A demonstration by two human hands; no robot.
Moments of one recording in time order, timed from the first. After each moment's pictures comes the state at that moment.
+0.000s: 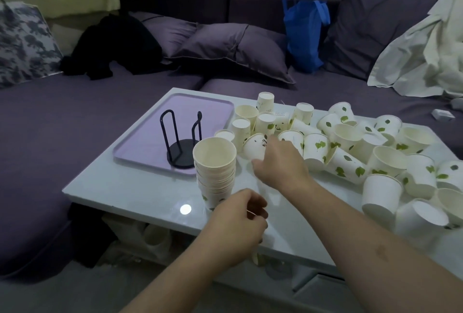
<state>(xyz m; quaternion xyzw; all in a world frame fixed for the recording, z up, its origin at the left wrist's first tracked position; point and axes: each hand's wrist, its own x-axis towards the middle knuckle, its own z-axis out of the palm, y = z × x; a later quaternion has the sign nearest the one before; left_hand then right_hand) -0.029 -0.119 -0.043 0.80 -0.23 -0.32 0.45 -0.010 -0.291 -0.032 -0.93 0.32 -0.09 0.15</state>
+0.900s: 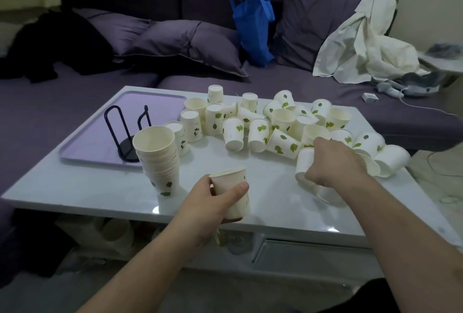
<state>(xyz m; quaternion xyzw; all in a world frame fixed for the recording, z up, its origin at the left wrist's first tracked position) -0.078 -0.146 -0.045 0.66 -0.13 -0.39 0.63 -0.193 -0.379 0.015 -0.88 0.47 0.03 0.03</state>
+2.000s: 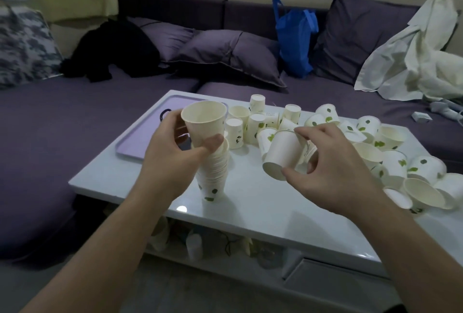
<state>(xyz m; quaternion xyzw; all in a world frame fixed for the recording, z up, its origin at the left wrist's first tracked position) 0.014 -0.064 0.032 0.76 -0.24 -0.04 0.61 -0.149 -0.273 0.050 -0.93 0.22 -0.21 0.20</state>
